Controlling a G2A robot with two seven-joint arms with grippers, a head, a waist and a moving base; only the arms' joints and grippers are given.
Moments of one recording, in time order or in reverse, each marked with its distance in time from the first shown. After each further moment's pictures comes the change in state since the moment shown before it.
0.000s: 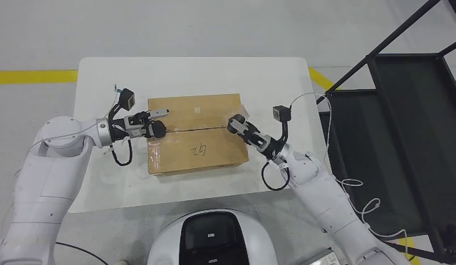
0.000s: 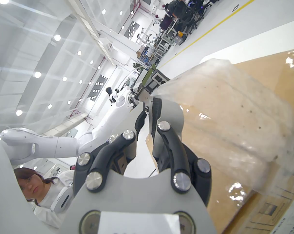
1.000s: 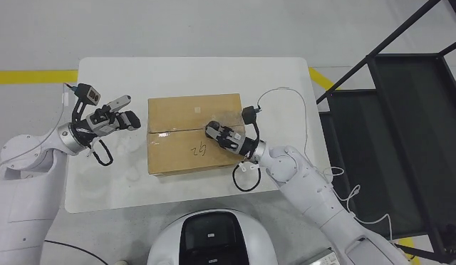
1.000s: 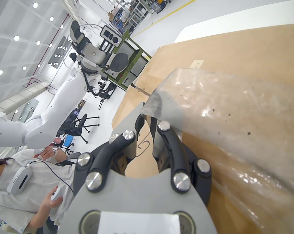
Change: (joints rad) left arm 0.192 0.044 -0.242 -0.160 -0.184 -0.112 0.096; right arm 0.106 -0.049 -0.129 0.054 -0.382 0.172 -0.154
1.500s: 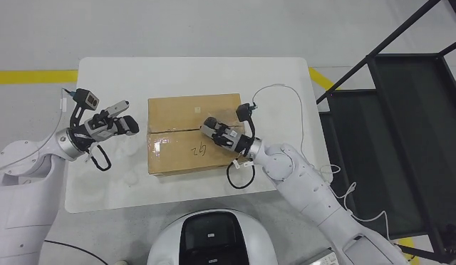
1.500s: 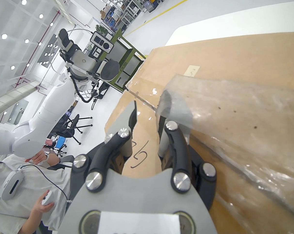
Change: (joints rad) left arm 0.033 0.009 -0.017 -0.015 -0.005 -0.004 -0.011; right arm 0.012 -0.010 -0.011 -0.030 -0.029 0.073 0.001
